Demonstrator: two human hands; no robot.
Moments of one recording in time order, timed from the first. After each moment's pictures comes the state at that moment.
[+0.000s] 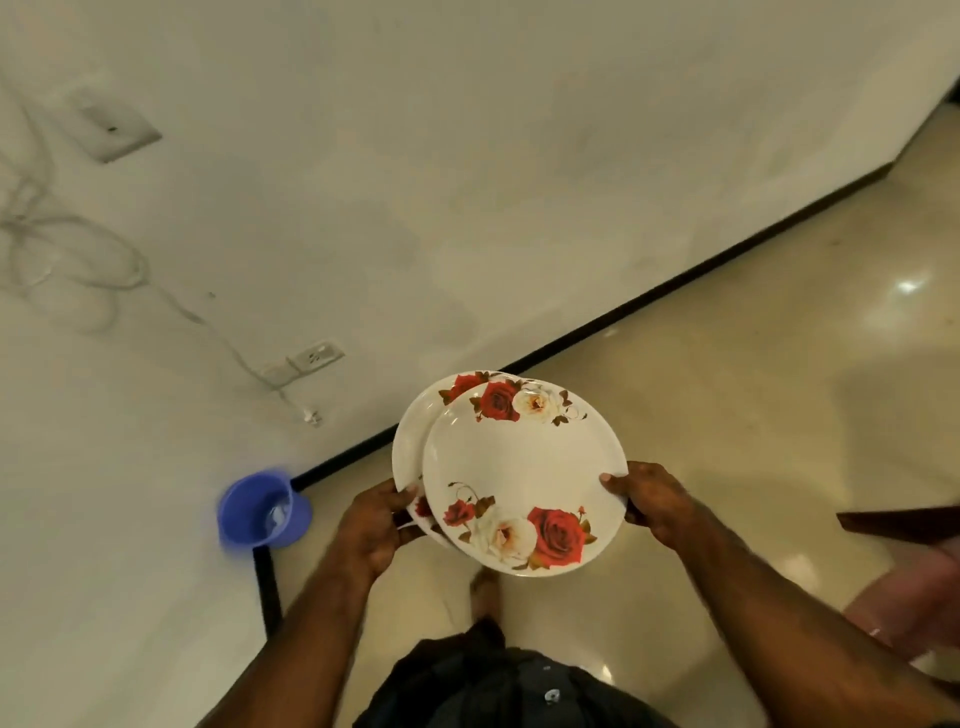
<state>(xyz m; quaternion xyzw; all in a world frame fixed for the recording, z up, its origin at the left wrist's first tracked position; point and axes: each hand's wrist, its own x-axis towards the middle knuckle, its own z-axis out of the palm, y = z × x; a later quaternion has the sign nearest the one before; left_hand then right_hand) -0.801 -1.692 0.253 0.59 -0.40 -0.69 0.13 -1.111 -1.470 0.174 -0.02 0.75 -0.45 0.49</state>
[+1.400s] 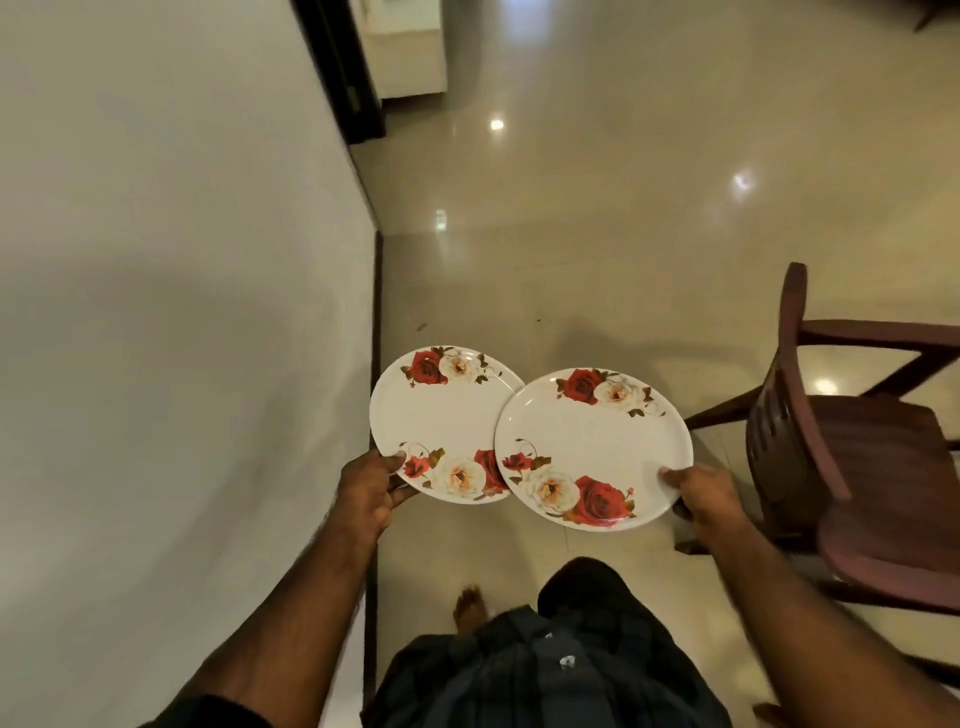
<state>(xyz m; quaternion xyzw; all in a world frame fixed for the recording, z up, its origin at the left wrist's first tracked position) -2.027 -1.749 0.227 0.35 -0.61 -0.67 -0.24 -1.865 -1.354 0.201 0.57 0.56 -0.60 0.03</state>
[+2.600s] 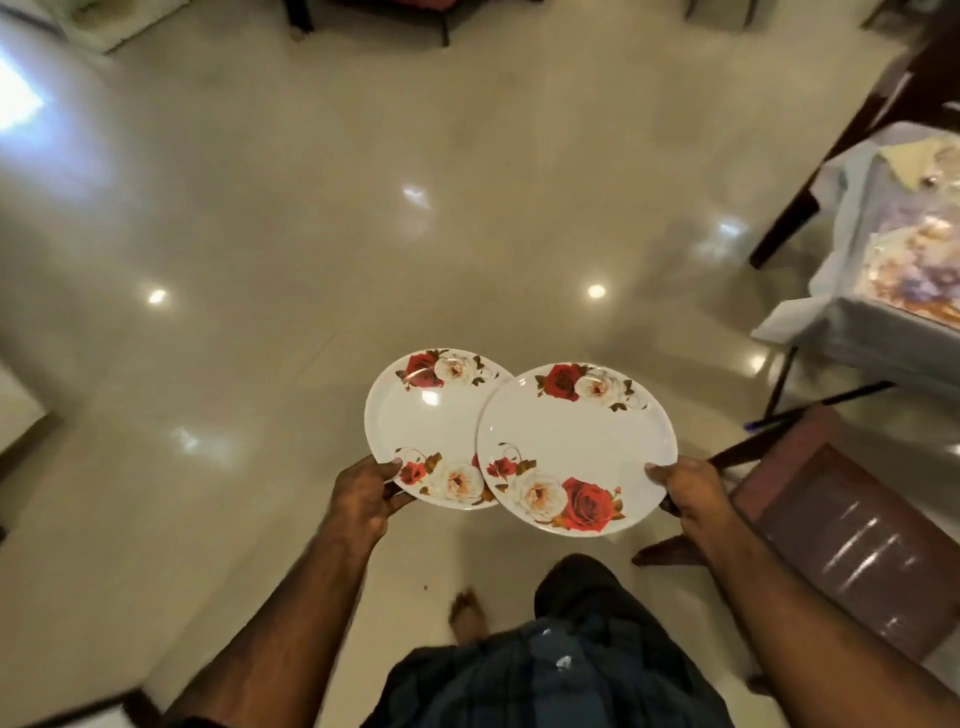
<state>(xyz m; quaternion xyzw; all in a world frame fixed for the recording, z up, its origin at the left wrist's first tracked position) -2.684 -0.999 0.233 0.07 -0.69 -0.51 -0.51 -2.281 -0.856 0.171 0.75 0.28 -0.56 -0.21</state>
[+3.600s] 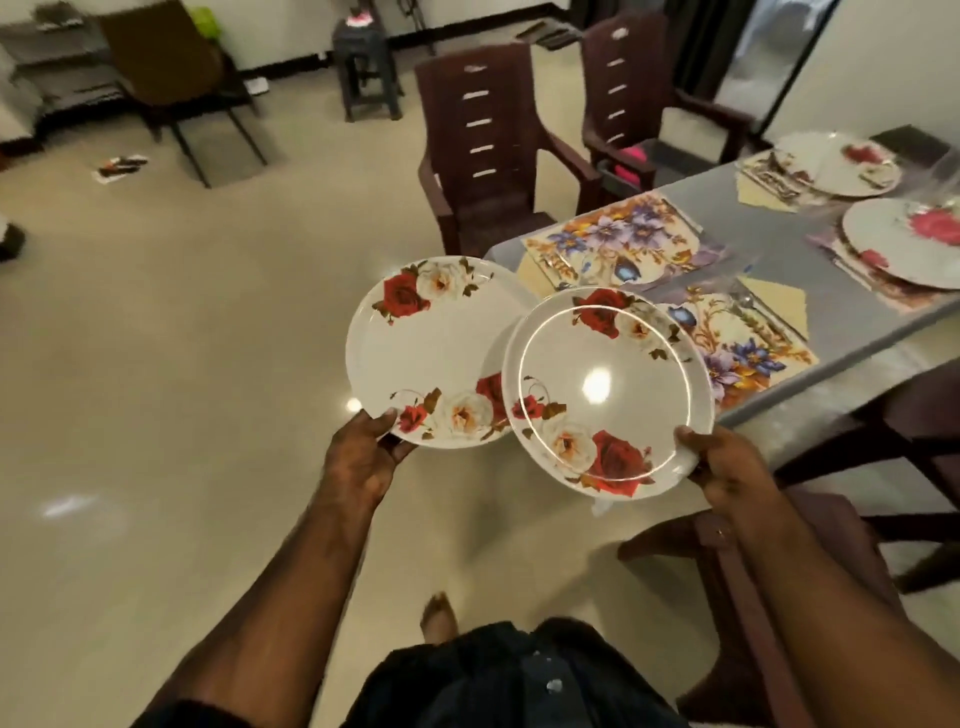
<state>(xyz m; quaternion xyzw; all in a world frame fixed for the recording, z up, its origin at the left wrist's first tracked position) -2.405 -0.146 0.285 -0.24 -0.49 -0.31 -0.78 -2.061 -0.432 0.248 0.70 -0.11 -0.36 -0.61</state>
